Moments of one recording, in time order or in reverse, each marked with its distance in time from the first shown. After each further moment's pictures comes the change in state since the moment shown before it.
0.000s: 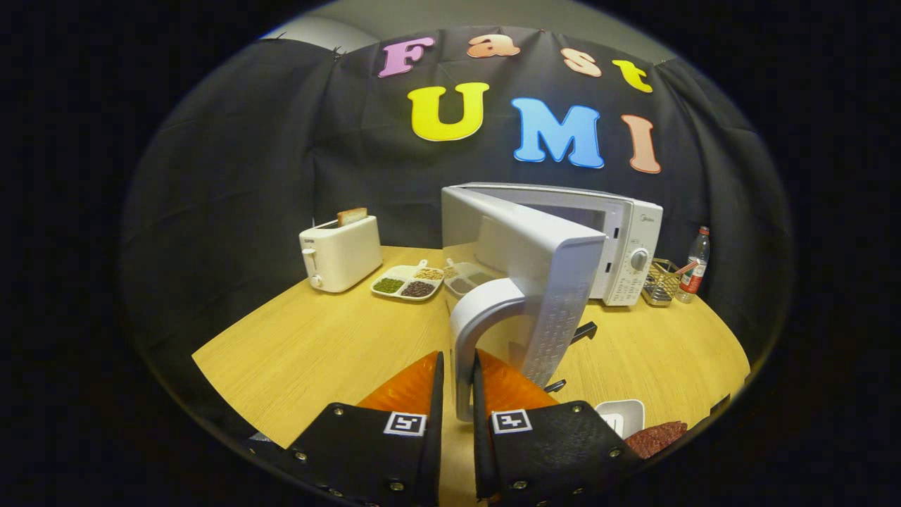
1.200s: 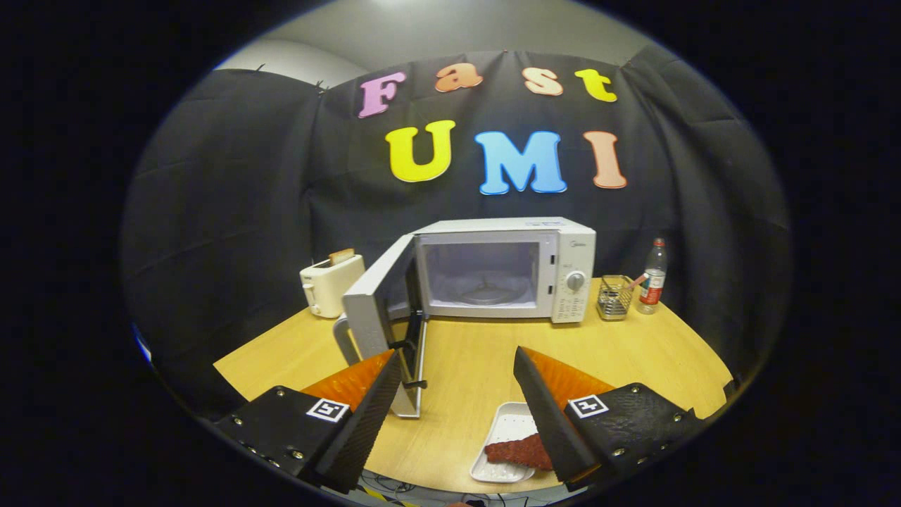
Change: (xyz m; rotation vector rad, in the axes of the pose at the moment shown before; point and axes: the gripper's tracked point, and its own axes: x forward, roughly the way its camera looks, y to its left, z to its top) arm -0.113 -0.133 0.029 0.103 -0.113 -0.045
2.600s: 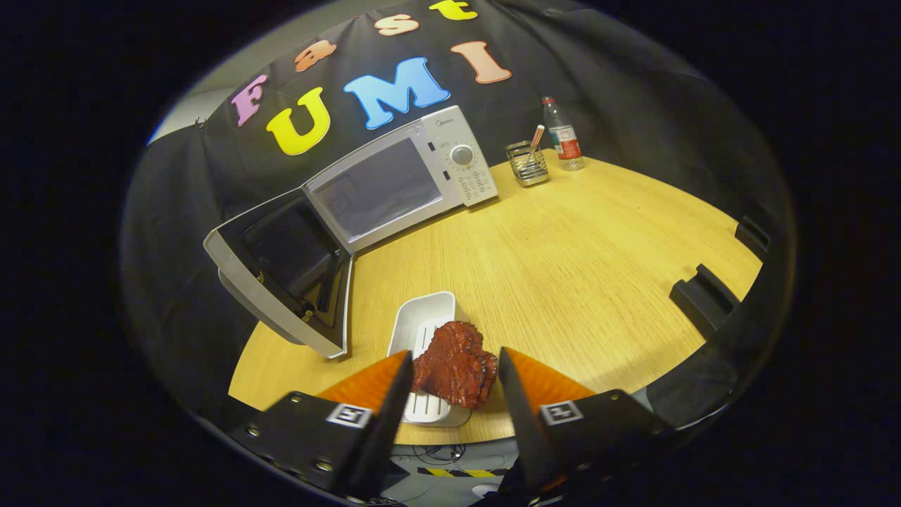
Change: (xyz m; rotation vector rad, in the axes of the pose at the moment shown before) arm -0.013 -0.080 -0.149 0.436 0.318 -0.107
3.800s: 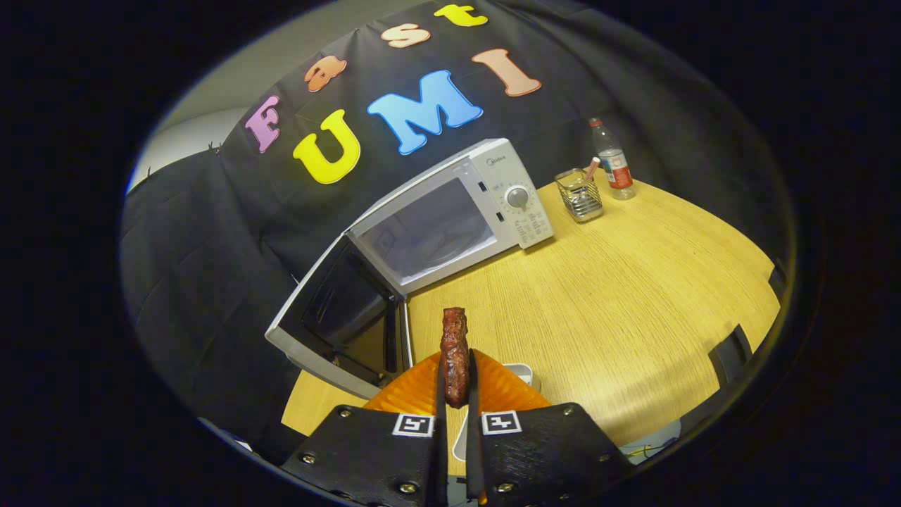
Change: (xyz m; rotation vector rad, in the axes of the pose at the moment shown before) arm -0.003 0.080 0.111 0.004 -0.050 0.185
